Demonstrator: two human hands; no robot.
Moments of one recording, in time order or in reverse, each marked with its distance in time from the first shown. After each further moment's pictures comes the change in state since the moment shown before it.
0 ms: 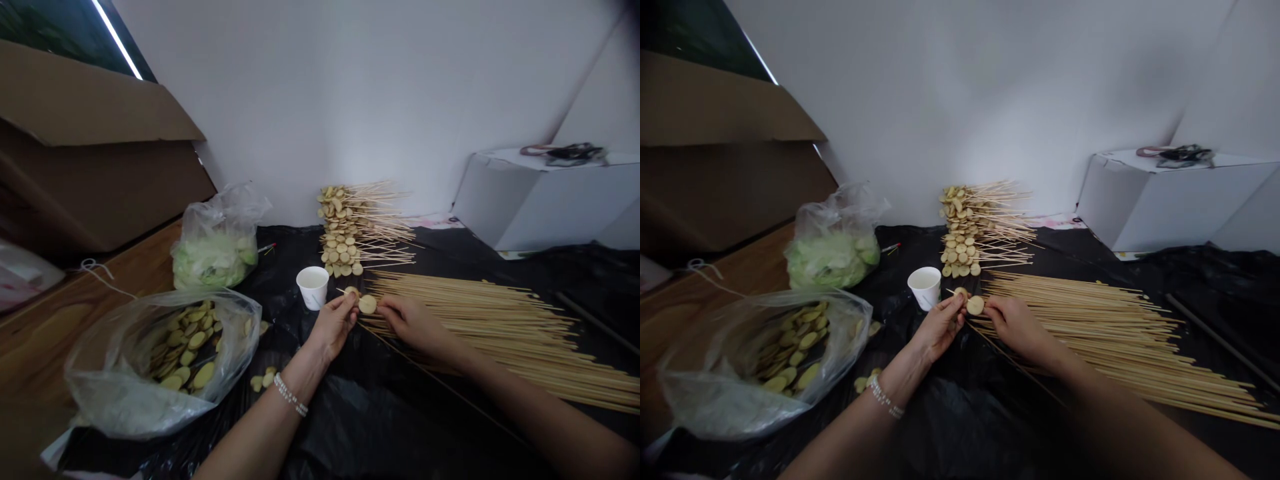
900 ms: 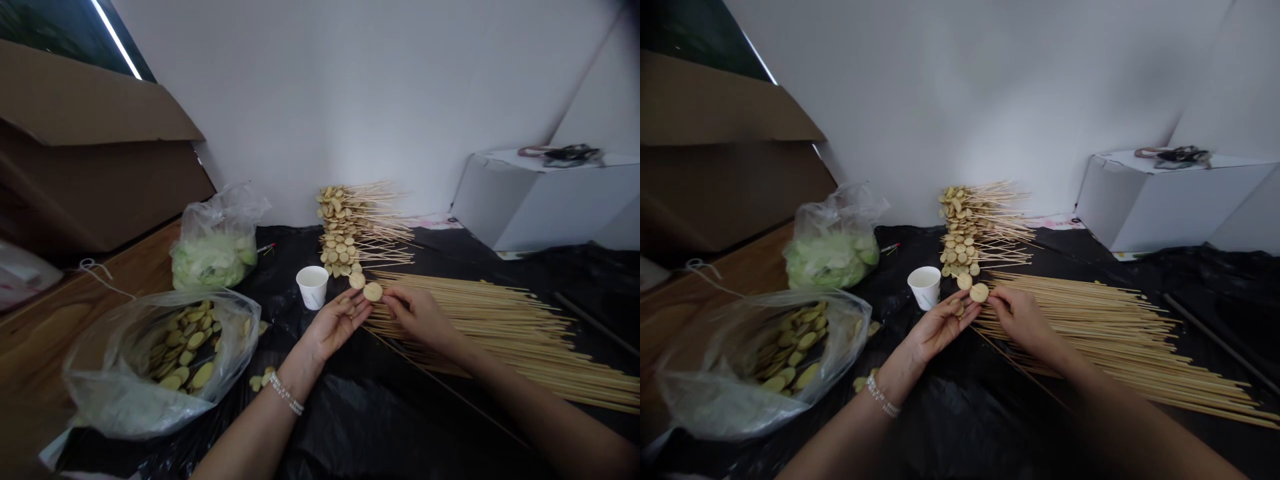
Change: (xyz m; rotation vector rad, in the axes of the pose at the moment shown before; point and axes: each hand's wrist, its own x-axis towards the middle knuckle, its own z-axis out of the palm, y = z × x) left_hand -0.004 0.010 -0.002 -0.169 -0.289 -0.143; right_hand 0.001 0.005 -0.011 0.060 0.183 -0.020
